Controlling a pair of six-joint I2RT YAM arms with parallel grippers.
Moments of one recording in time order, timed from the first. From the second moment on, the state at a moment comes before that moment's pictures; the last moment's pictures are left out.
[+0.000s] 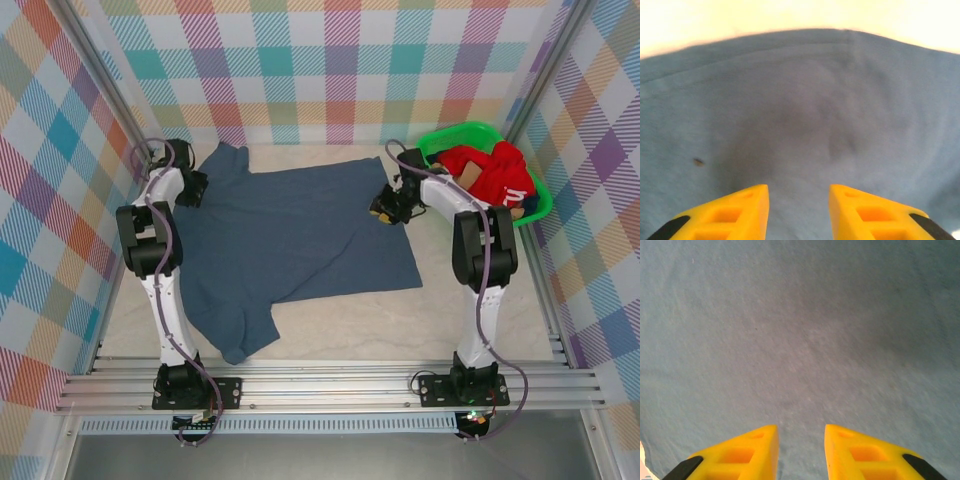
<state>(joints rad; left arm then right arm) 0.14 2.33 1.94 -0.68 0.01 -1.09 0.24 2.10 1.62 -0.69 -0.40 0.68</state>
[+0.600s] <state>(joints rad) 0.07 2.53 2.20 -0.68 0.07 -1.08 0.29 2.28 1.77 -0.70 -0.41 0.69</state>
